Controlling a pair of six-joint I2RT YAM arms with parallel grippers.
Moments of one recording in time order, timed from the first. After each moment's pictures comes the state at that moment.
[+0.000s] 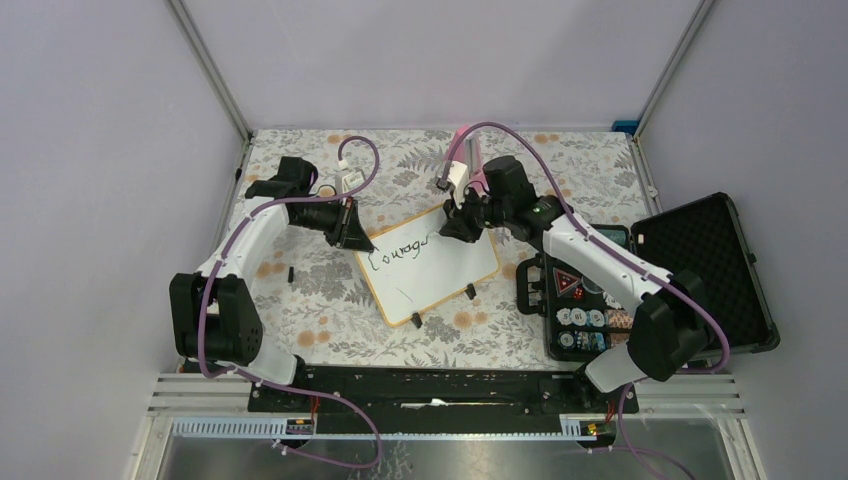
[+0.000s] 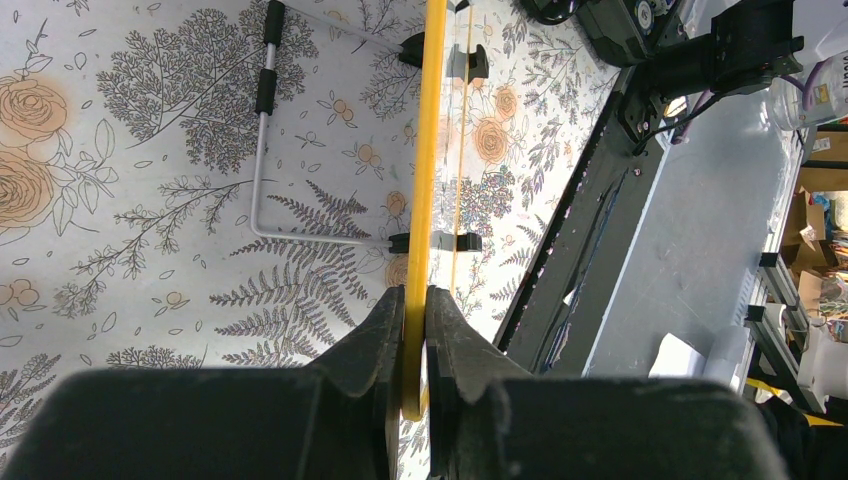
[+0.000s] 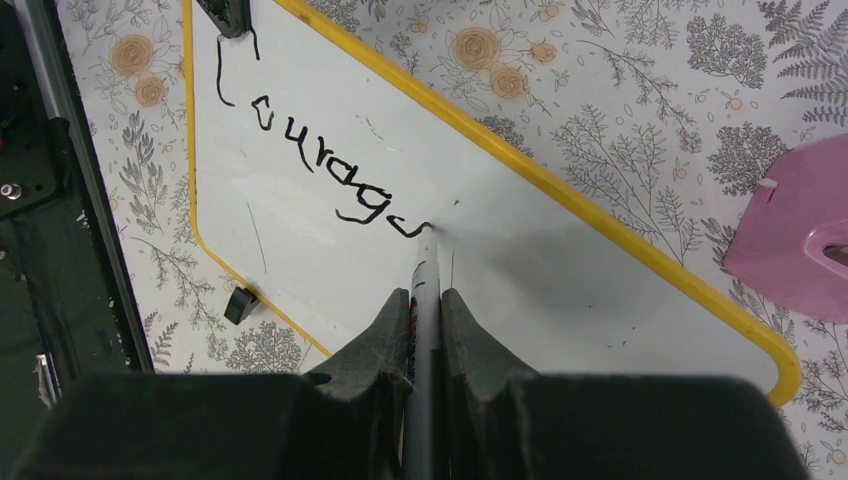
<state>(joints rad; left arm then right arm) -0.09 1.51 1.21 -0.93 0.97 0.41 0.61 1.50 1.20 -0.35 -0.51 -0.28</state>
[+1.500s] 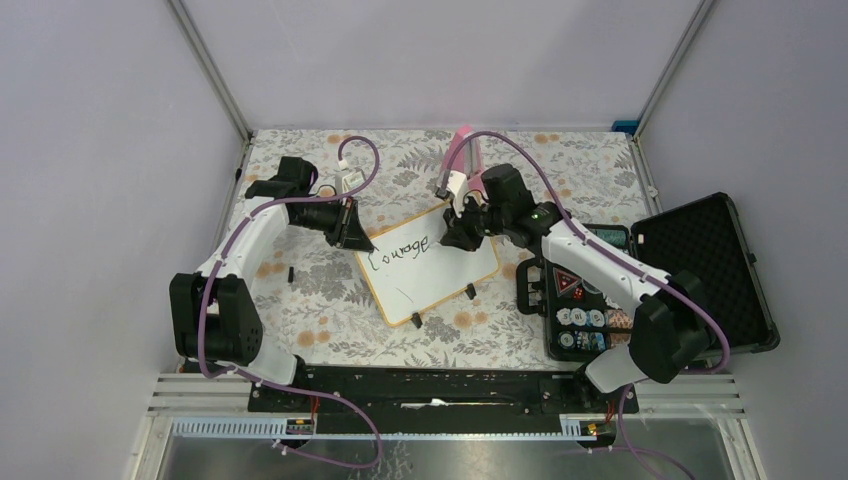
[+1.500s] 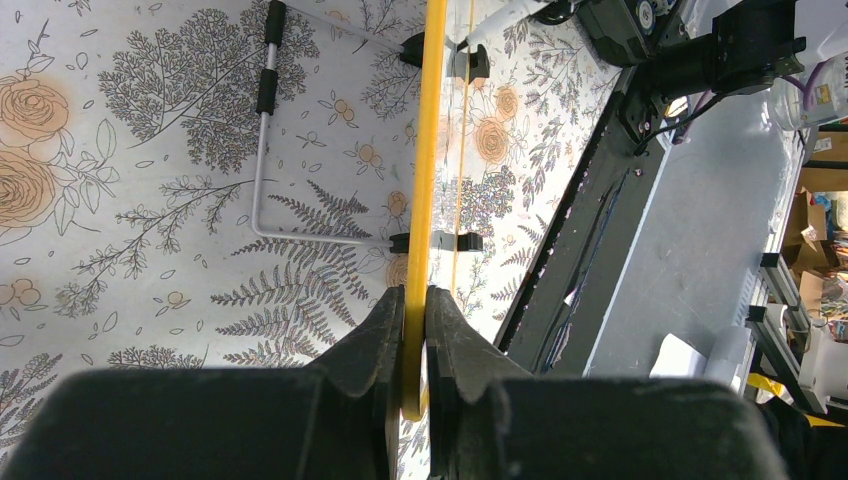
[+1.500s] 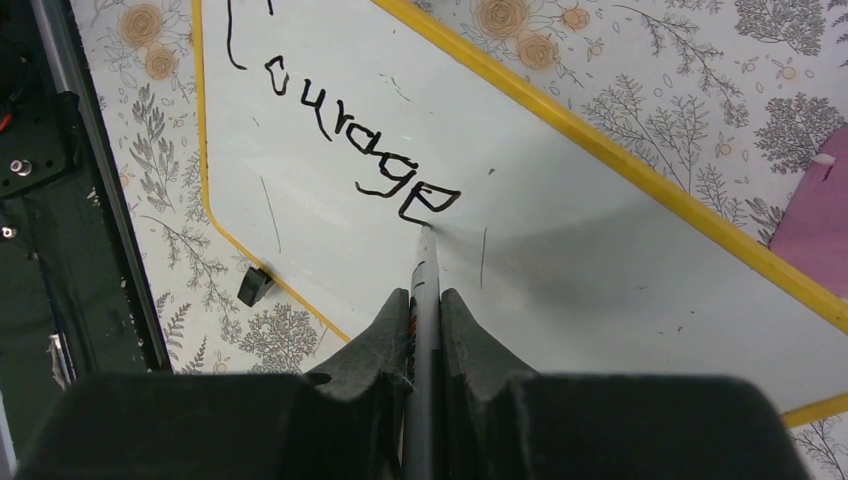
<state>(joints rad) -0.09 1.51 1.21 -0.93 0.97 0.41 0.62 1.49 1.15 -0.34 -0.51 -0.27</state>
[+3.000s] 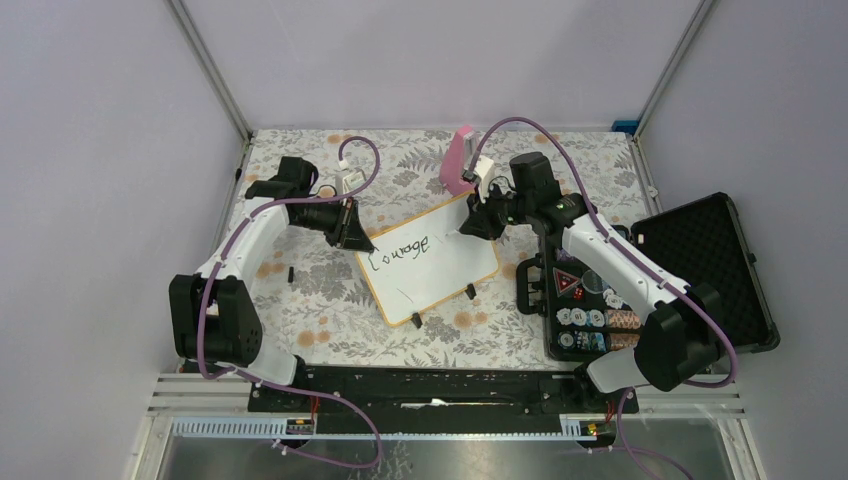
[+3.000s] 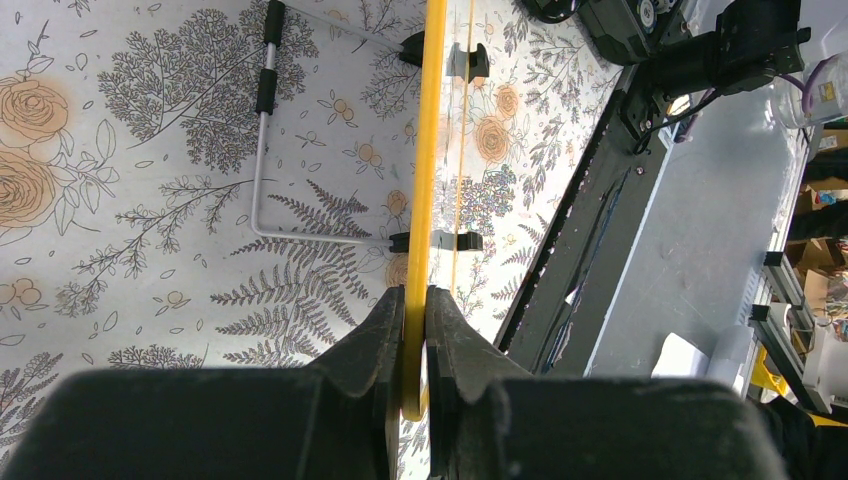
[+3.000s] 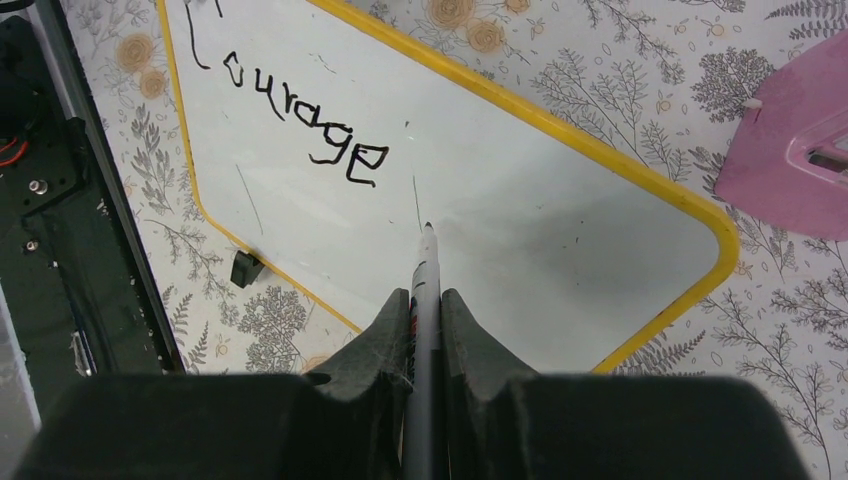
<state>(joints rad) -0.09 1.50 1.21 -0.93 0.96 0.41 0.48 1.43 1.17 -0.43 -0.58 -0.27</state>
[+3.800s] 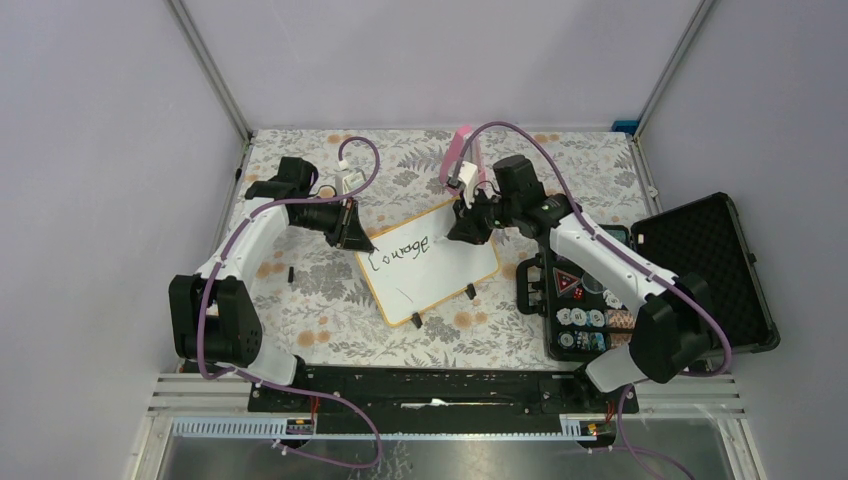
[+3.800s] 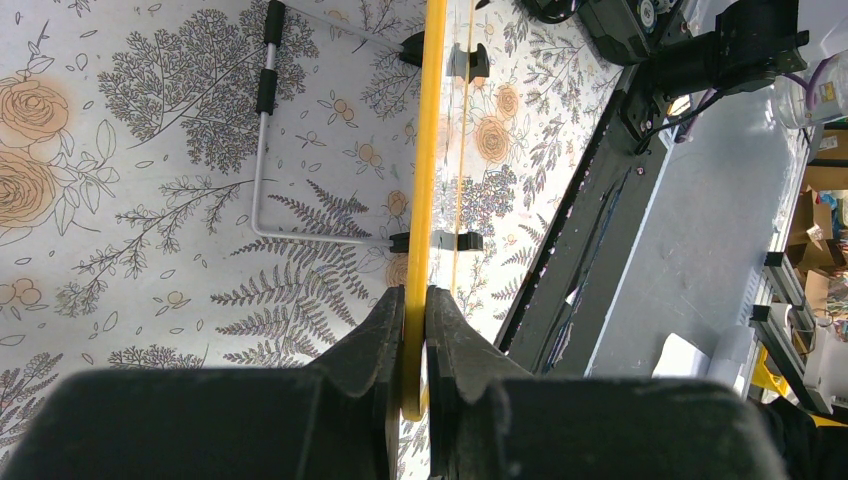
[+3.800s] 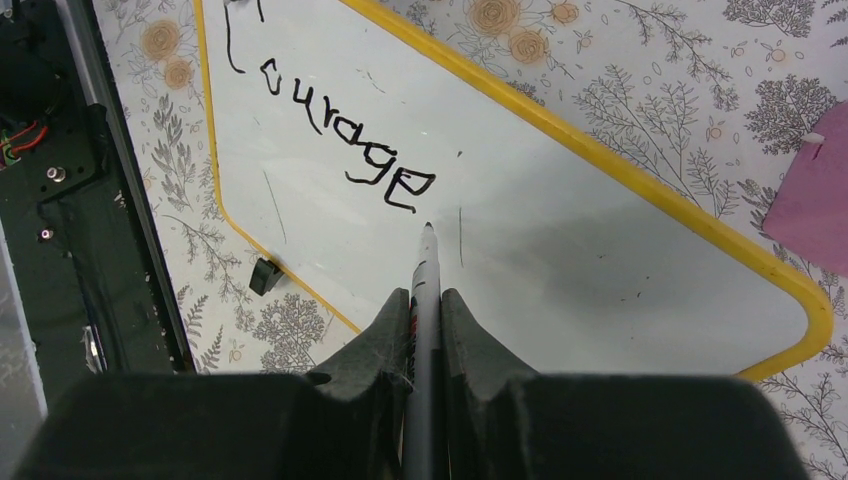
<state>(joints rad) -0.09 1.50 1.21 -0.92 0.96 0.41 0.55 1.47 1.18 -0.41 -0.58 -0.27</state>
